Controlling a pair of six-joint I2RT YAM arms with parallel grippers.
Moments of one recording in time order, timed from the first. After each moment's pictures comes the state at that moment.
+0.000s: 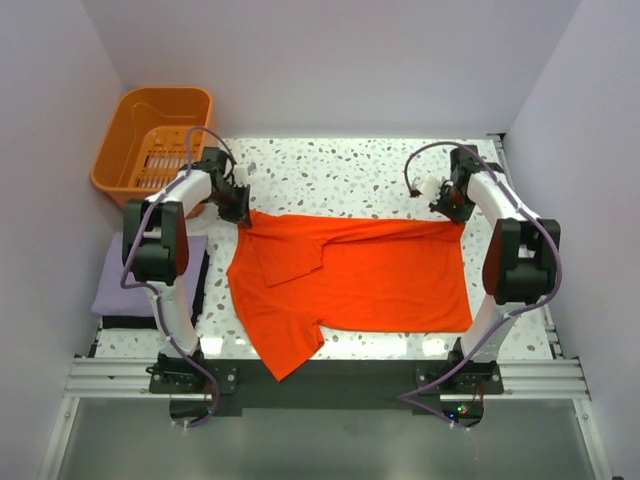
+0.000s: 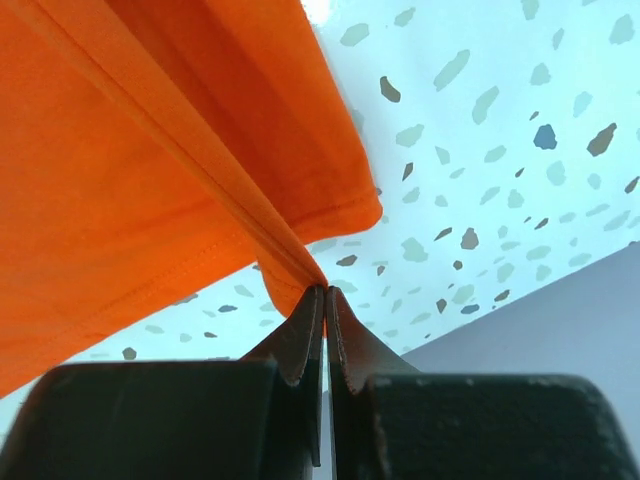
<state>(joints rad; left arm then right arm) -0.07 2.03 1.48 -0.70 0.39 0.09 -0.02 1.85 1.43 -0.87 0.03 -1.10</state>
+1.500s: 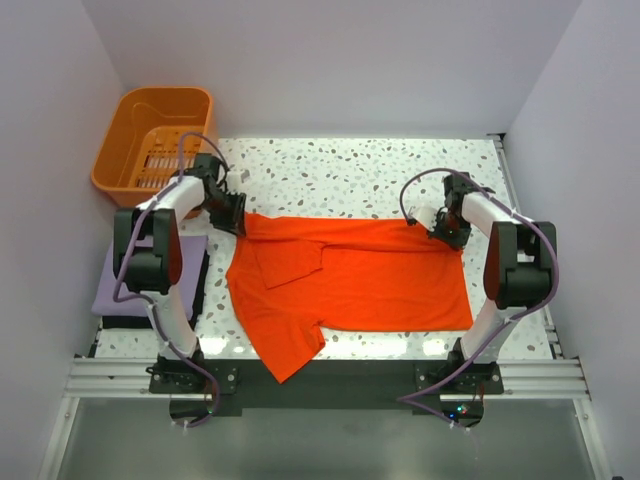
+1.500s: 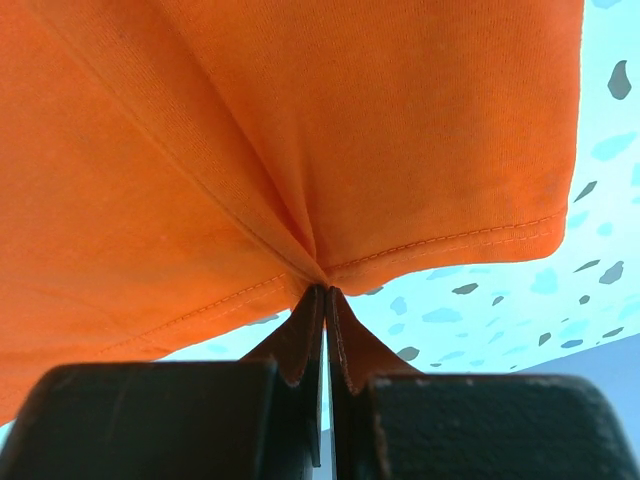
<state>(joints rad) -0.04 1.95 1.39 -0.72 0.35 0.12 -0.01 1.81 1.18 -0.76 0.06 -1.15</state>
